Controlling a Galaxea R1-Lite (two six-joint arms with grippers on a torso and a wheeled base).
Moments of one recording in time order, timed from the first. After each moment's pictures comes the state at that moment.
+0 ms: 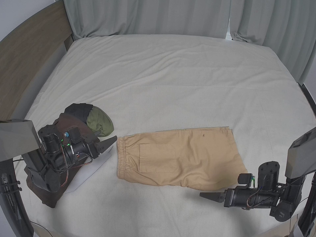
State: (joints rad) left arm -0.09 2.17 -0.53 -1.55 -0.60 -0.20; right arm 0.48 2.12 -0.05 -1.54 0.38 0.65
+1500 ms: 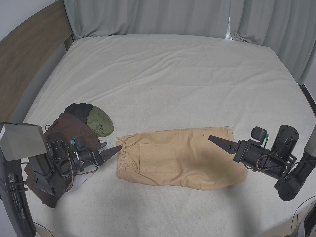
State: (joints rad) left arm -0.12 2.25 -0.52 -1.55 -0.62 -0.30; right arm 0.38 1.92 -0.33 -1.54 0.41 0.61
